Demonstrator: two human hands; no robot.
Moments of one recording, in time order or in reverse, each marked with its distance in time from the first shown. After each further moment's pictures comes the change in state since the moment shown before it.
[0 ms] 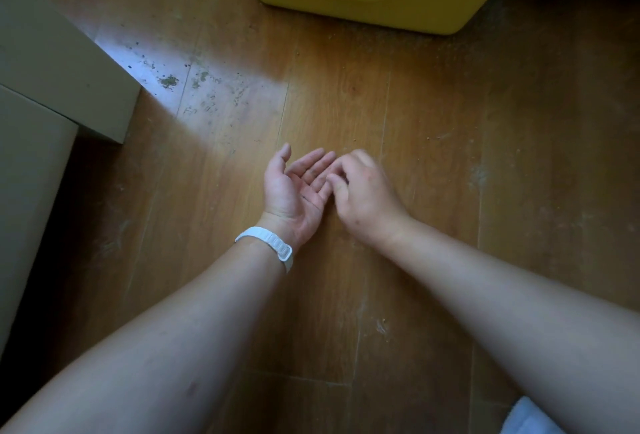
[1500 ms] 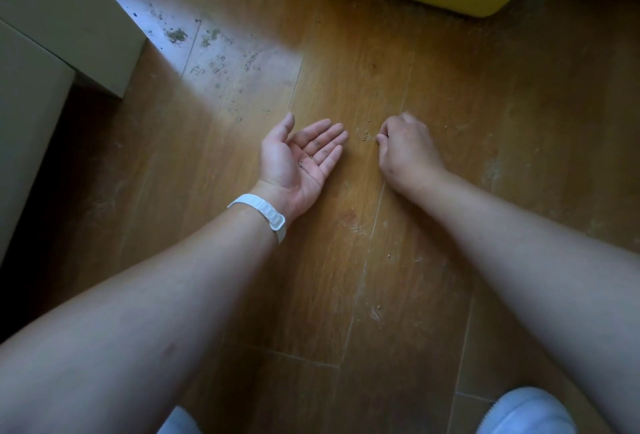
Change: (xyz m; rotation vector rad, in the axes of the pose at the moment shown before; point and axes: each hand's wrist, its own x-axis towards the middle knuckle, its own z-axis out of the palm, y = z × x) left_hand 0.007 0.010 -0.008 -0.018 -0.054 -0.020; right_hand 0.046 0.056 -0.013 -0.389 -0.060 0.125
